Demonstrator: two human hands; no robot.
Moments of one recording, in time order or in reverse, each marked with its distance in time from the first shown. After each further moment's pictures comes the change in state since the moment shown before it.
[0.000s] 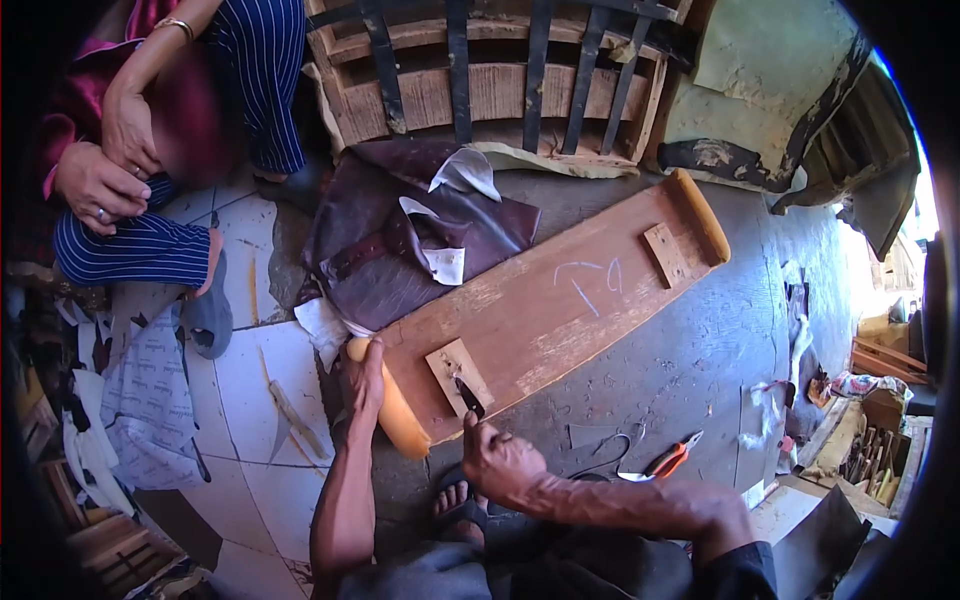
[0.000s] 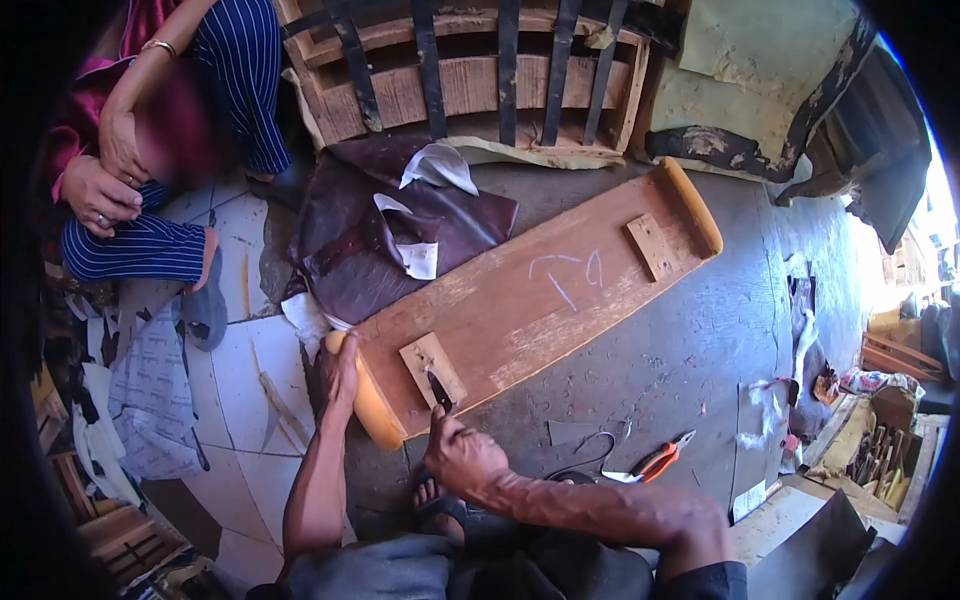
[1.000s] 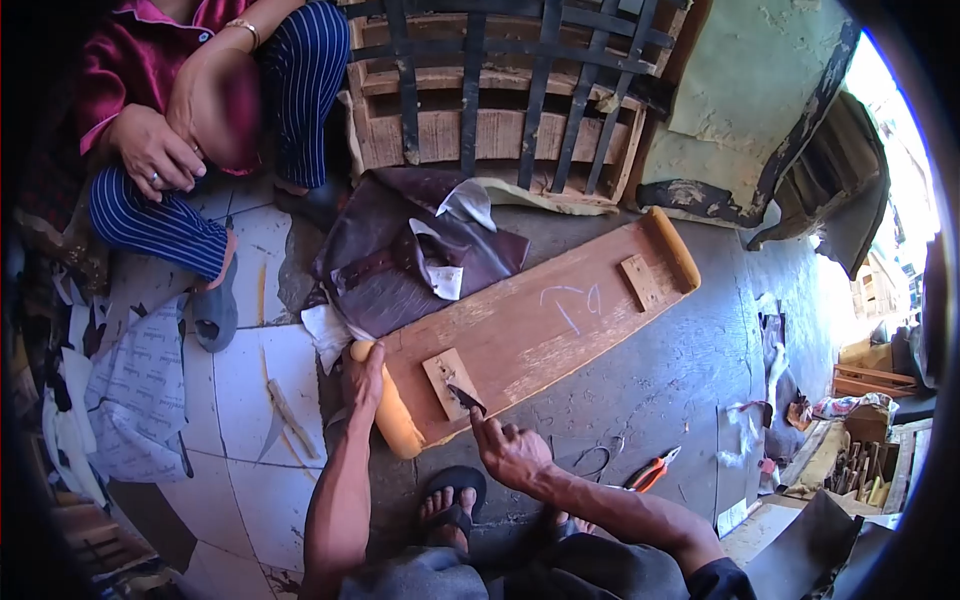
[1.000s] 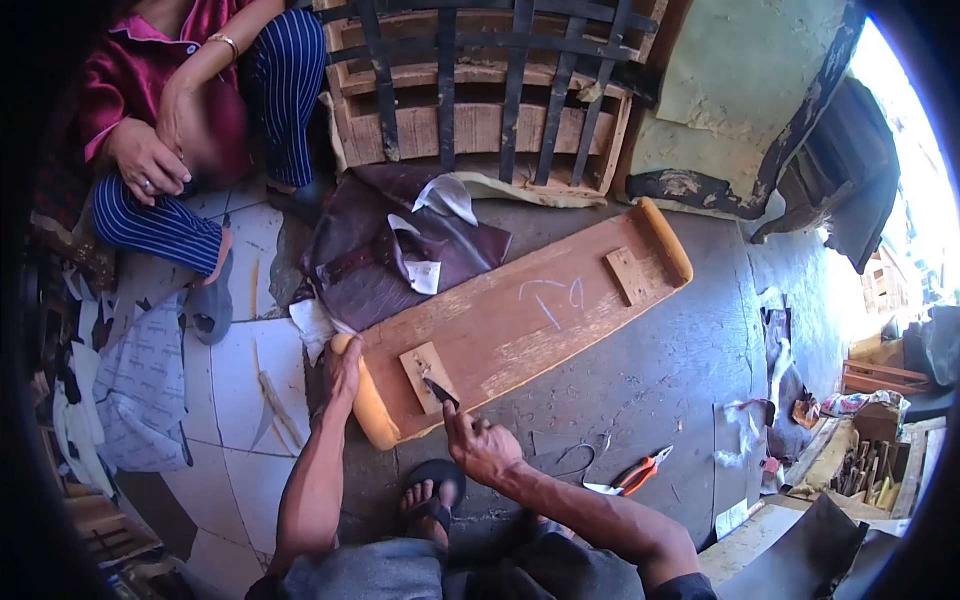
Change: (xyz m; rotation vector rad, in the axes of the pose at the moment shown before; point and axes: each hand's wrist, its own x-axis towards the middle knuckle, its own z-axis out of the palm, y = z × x) left_hand 0.005 -0.004 0.003 -0.064 0.047 0.085; right_hand -0.016 0.032 0.029 -0.188 0.110 0.018
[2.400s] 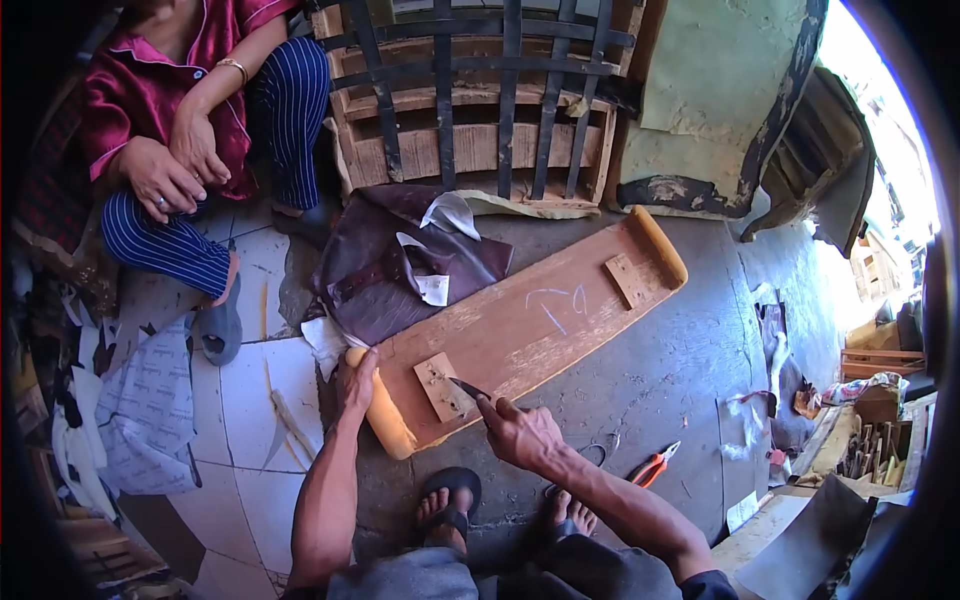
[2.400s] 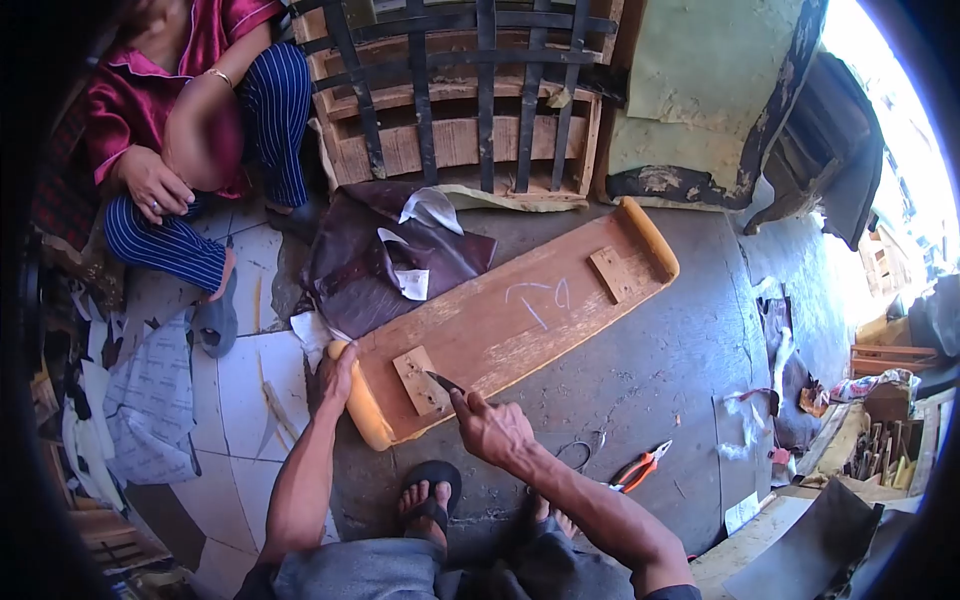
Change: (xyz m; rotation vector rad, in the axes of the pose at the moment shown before) left_hand 0.014 -0.016 -0.002 -0.030 -0.080 0.163; right_hand -0.005 0.033 -0.034 0.304 0.075 0.118
